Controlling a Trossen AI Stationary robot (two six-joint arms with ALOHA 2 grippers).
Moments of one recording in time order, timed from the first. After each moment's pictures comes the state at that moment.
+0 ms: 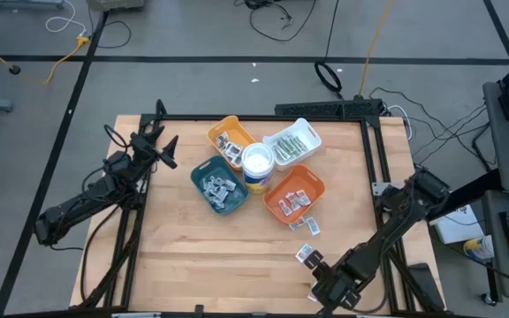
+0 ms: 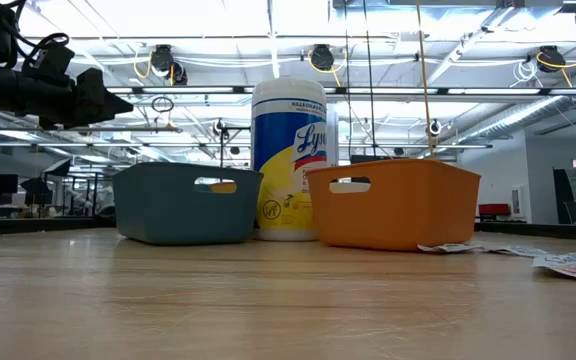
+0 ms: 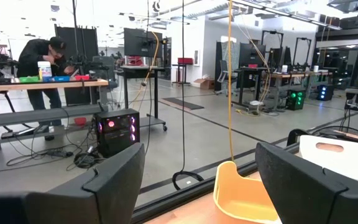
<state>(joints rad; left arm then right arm) 0.59 0.04 0.02 0.15 -0.34 0.02 0.82 1.77 1.21 -0.71 -0.03 0.09</state>
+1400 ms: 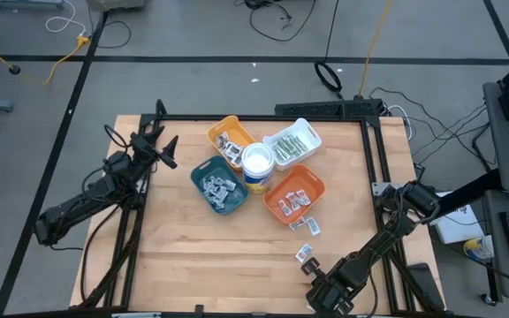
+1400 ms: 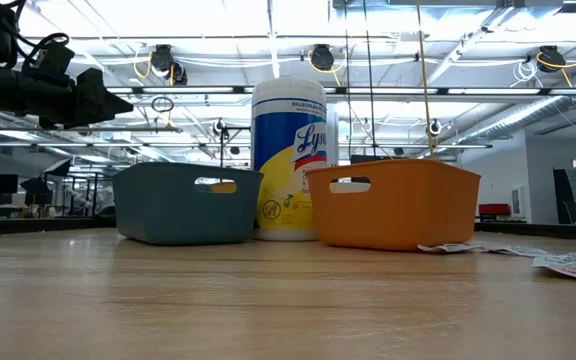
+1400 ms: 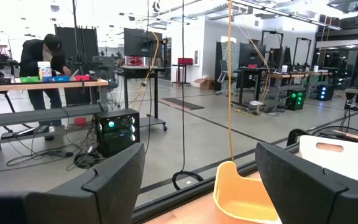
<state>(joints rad) 0.59 0.04 0.02 0.15 -0.34 0.02 0.83 1.91 1.21 -0.57 -0.05 0.19</state>
